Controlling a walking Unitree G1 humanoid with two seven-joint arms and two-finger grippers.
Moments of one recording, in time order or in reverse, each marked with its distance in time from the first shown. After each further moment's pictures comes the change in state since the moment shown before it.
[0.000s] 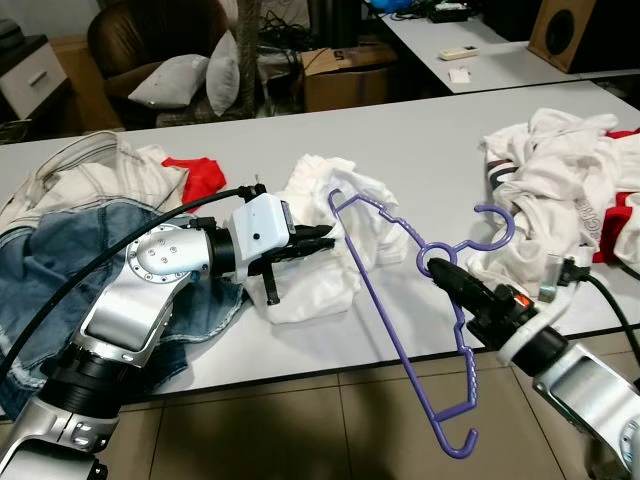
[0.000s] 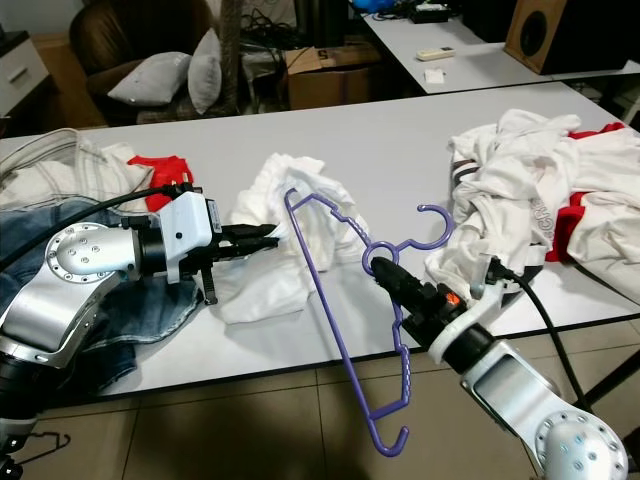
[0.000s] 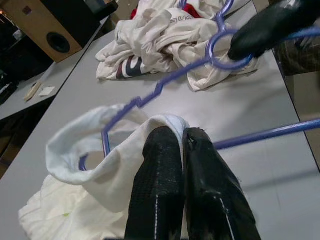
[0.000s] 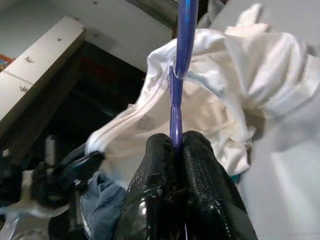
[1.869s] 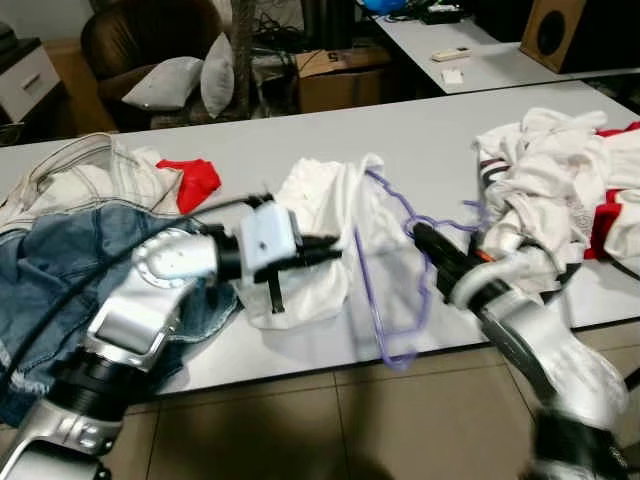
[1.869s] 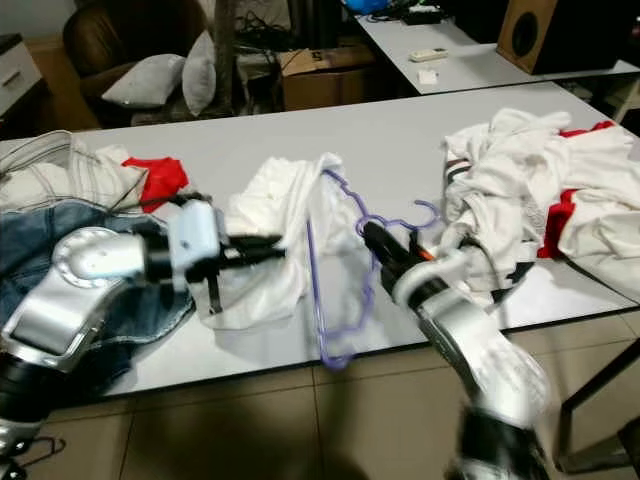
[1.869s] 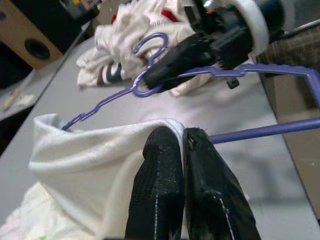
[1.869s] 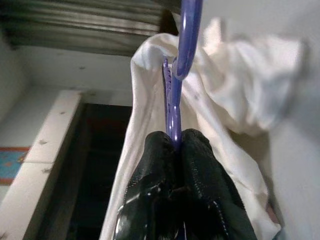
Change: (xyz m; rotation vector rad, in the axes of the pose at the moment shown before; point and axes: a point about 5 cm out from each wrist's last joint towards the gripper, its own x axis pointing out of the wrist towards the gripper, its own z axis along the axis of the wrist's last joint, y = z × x) left arm 0.010 -0.009 -0.009 -0.002 0.005 -0.045; right arm 0.075 -0.017 0.009 0.392 -0.084 -0.116
